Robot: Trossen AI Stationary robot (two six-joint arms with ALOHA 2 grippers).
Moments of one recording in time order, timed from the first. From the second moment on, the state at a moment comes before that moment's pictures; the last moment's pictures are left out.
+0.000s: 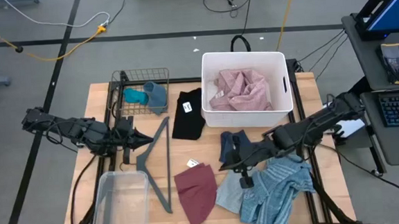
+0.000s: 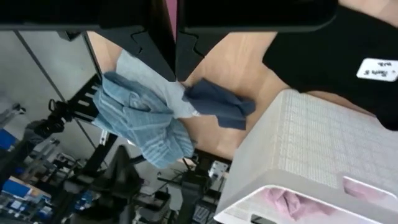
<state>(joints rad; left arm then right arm) -0.33 0.54 0.59 -0.31 -0.28 -0.43 0.39 1.47 1.27 -0.50 0.13 0.18</state>
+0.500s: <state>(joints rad) -0.33 0.51 0.58 -0.33 -0.23 -0.42 0.31 1.66 1.27 -0.63 0.04 0.17</state>
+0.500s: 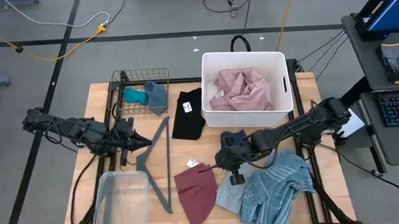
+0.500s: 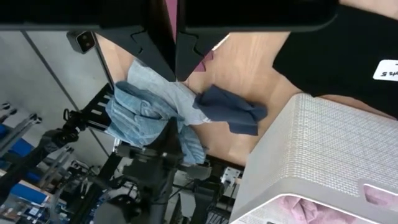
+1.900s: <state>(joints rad) -0.33 0.51 0.58 -0.32 -0.23 -0.40 0.24 1.69 1.25 -0.78 0.13 0.05</state>
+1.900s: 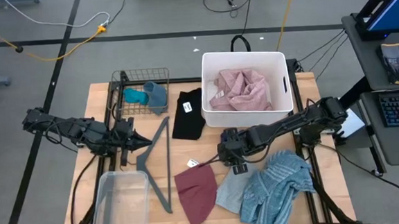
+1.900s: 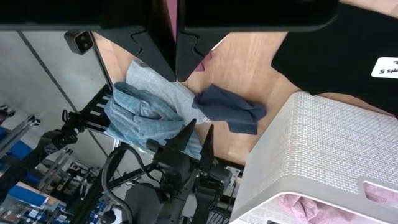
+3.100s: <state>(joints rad) -0.33 0.51 0.58 -0.32 -0.23 -0.41 0.23 1.69 0.84 -0.37 0.22 0.28</state>
